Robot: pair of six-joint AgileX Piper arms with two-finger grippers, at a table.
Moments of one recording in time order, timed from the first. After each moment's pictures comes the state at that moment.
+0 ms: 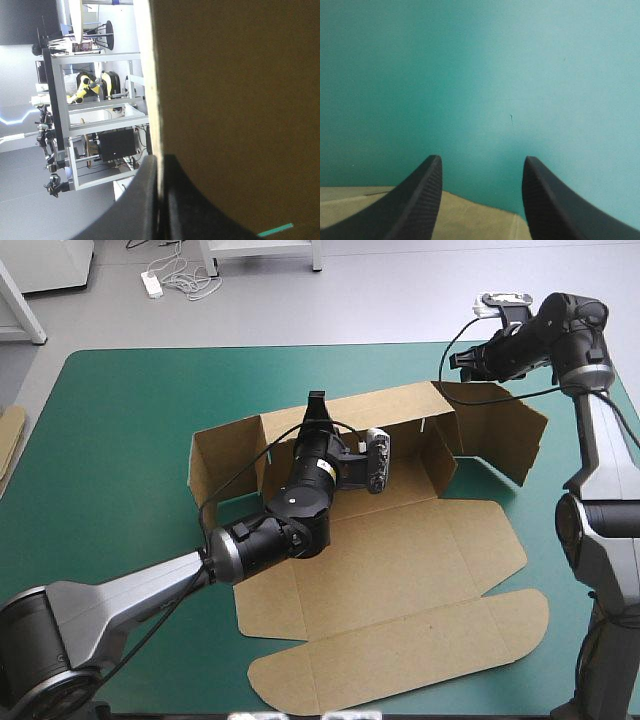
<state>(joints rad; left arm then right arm) -0.98 1.68 -1.35 1.26 0.78 -0.02 0.00 2.13 -2.30 0.28 1.25 -0.15</state>
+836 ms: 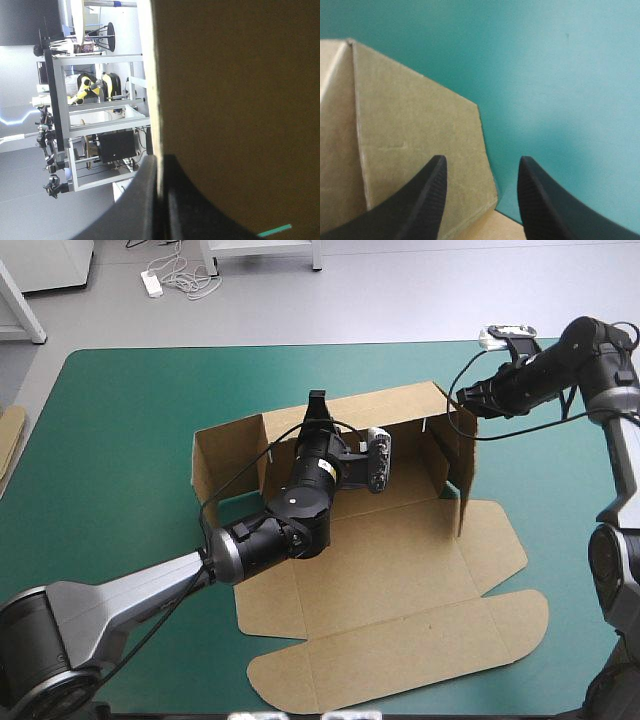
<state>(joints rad) -0.98 1.68 -1.35 1.27 0.78 -0.03 -0.04 1.88 -1.86 0.44 1.23 -0.34</state>
